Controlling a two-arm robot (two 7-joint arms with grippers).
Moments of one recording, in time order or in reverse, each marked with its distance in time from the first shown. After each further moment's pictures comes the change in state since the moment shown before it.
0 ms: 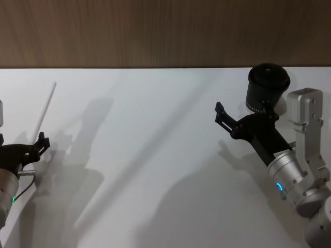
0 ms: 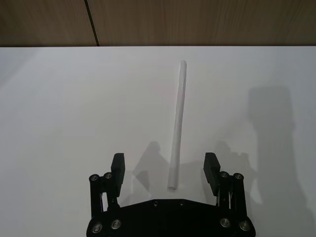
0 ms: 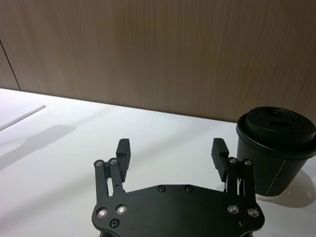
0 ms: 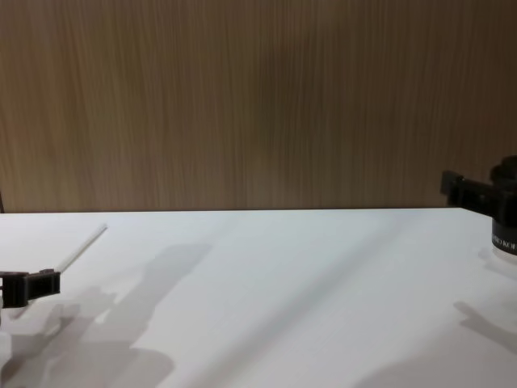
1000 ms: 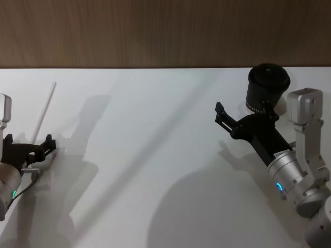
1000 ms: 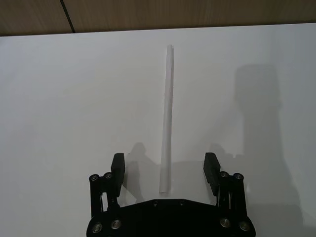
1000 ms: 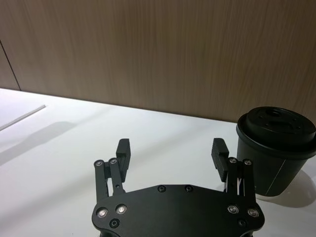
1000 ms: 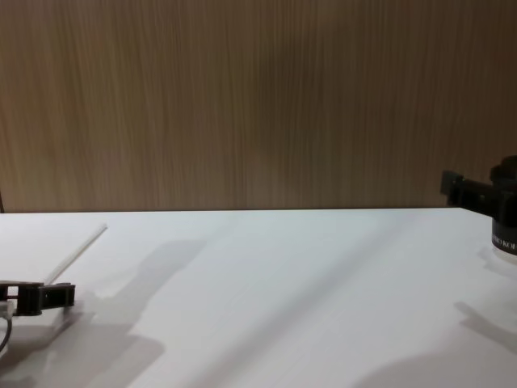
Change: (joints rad) left arm -0.066 0.019 -0.004 0.065 -0.011 0.077 -0.097; right arm 0.000 0.000 0.000 0.000 0.000 0.000 0.000
